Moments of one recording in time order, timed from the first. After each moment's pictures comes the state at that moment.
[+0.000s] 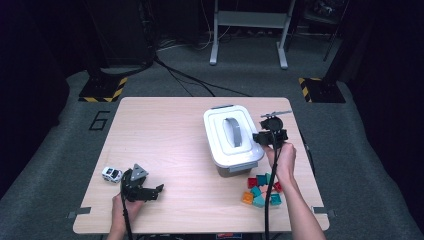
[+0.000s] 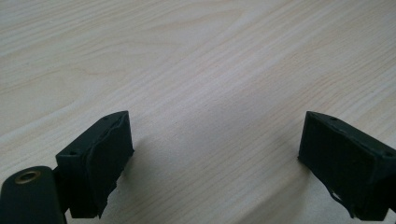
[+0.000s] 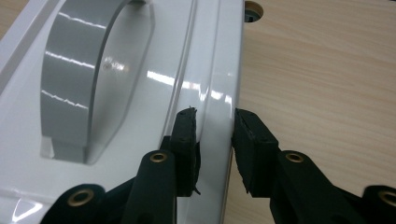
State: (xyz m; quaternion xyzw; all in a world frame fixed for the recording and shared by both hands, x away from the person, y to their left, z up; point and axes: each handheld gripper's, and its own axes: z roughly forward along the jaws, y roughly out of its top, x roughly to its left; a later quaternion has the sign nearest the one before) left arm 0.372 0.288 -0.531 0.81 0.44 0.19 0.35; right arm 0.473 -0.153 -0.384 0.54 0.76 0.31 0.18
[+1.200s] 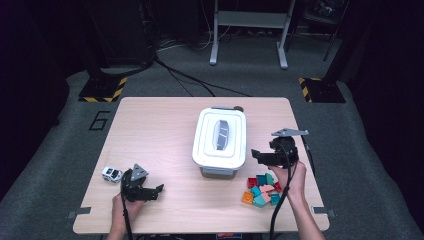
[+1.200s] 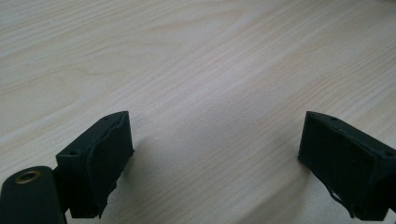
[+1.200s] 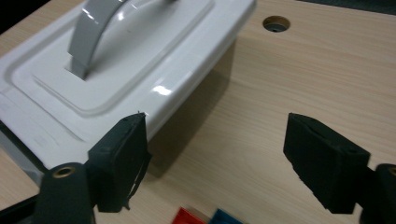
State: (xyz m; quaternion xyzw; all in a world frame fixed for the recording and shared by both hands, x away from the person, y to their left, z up) left arm 0.372 0.289 -0.530 0.81 0.43 0.20 0.35; right arm 0.407 -0.182 -0.390 0.48 0.76 0.39 0.18
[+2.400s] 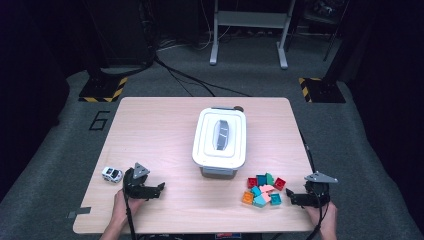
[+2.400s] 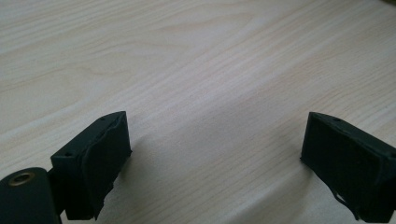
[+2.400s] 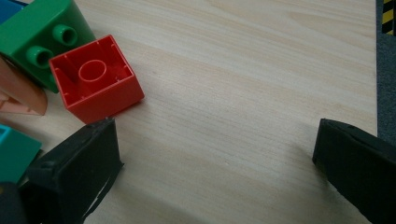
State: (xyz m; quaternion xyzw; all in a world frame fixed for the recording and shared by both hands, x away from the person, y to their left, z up) left arm 0.376 0.281 -0.529 0.80 0.47 0.20 0.33; right arm 0.355 -0.299 -0.530 0.52 0.76 0.32 0.22
